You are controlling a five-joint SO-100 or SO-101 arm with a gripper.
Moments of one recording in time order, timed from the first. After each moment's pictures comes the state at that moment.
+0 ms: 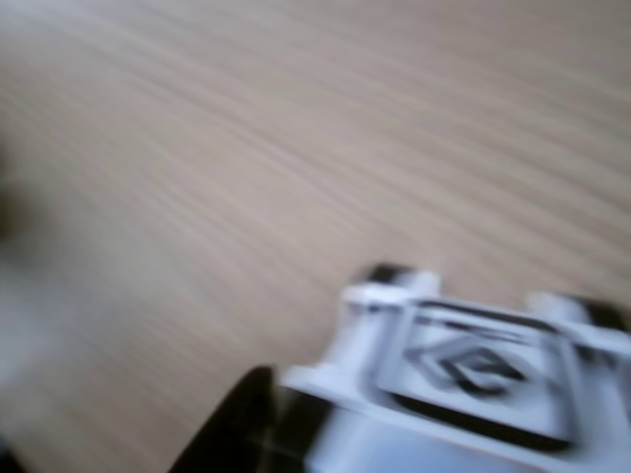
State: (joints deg) arm -22.9 62.4 80.6 100.9 -3.4
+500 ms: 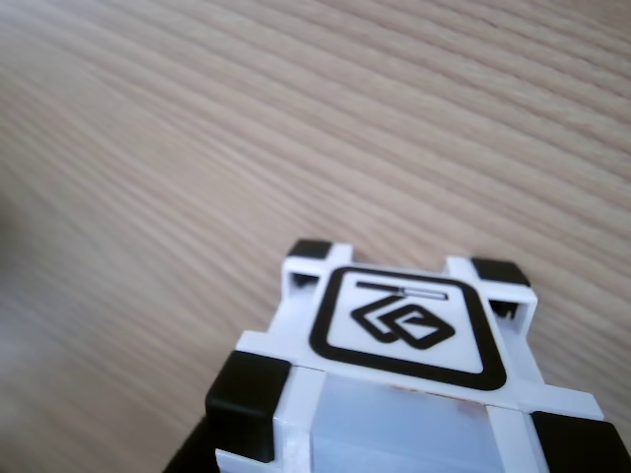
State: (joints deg) arm -22.8 62.2 79.2 100.4 -3.9
